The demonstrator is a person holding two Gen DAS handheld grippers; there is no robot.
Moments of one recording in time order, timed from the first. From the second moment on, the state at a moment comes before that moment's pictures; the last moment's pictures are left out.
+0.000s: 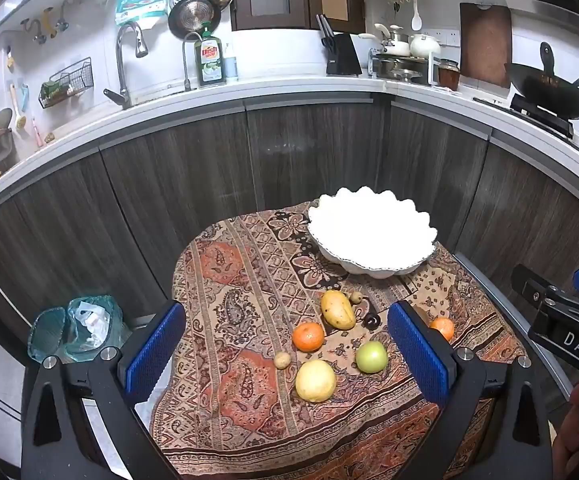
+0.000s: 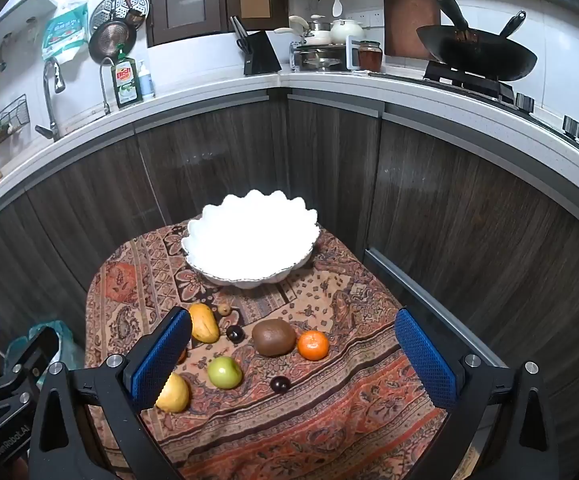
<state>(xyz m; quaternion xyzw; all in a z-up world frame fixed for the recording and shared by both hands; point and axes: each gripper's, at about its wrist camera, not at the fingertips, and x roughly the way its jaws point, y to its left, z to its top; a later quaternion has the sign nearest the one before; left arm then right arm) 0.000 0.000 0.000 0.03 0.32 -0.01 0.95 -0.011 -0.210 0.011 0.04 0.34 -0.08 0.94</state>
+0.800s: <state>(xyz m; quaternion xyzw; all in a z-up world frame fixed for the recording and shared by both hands) 0.010 0.000 -0.020 0.03 0.34 0.00 0.94 -0.001 -0.209 -0.005 0.04 0.35 -0.08 0.93</state>
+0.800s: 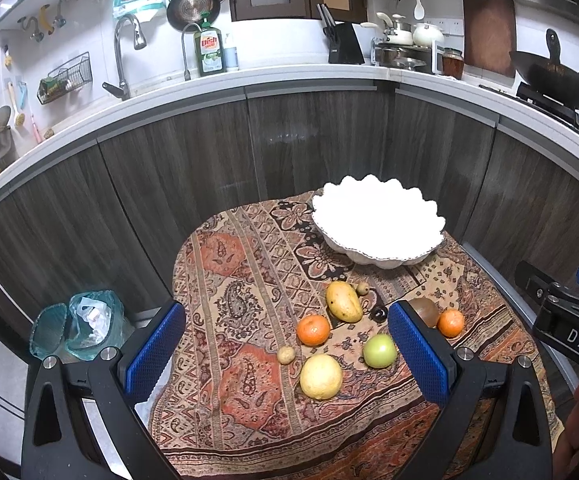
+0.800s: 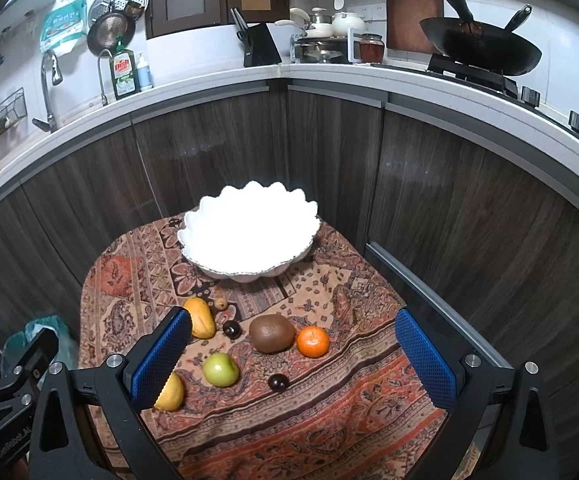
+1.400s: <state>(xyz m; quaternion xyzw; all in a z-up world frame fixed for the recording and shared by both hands) 0.038 -0.002 -0.071 0.04 0.38 -0.01 0.92 0.025 -0.211 -0.051 0.02 0.38 -0.09 0.92</state>
